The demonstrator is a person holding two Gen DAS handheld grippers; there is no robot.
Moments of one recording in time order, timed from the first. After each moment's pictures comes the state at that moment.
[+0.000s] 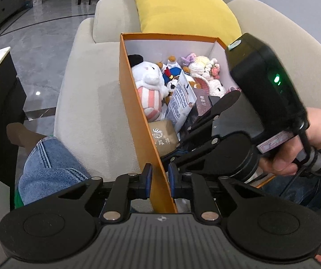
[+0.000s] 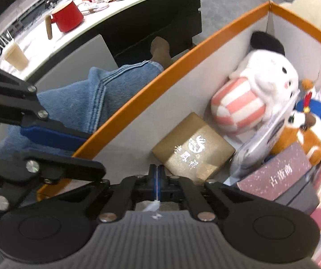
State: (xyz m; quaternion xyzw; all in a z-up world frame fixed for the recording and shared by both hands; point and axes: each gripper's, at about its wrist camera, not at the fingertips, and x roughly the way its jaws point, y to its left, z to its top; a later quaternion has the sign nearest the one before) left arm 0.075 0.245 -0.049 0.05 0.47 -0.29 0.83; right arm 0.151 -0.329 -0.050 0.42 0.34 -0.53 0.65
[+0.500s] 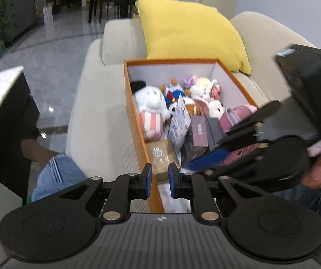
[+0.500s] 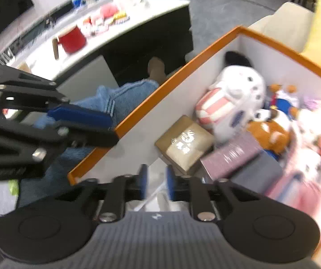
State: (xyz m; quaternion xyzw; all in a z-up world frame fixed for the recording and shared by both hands) left arm 0.056 0.231 -0.019 0.07 0.42 -0.27 0.86; right arm 0.135 -0.271 -0.002 0.40 0.28 -0.57 0.66
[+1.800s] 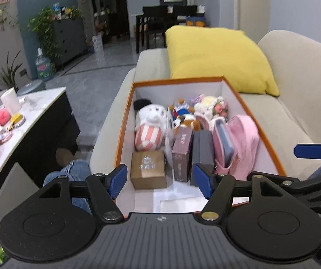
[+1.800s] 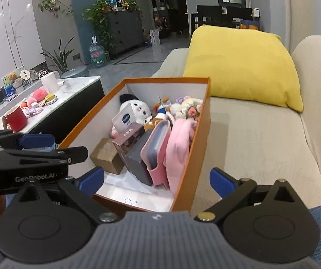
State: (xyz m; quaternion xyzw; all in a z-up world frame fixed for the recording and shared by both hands) left arm -0.020 0.161 -0.024 0.09 0.34 -0.15 0.92; right arm 0.133 -0.103 0.017 0.30 0.12 -0.79 0.52
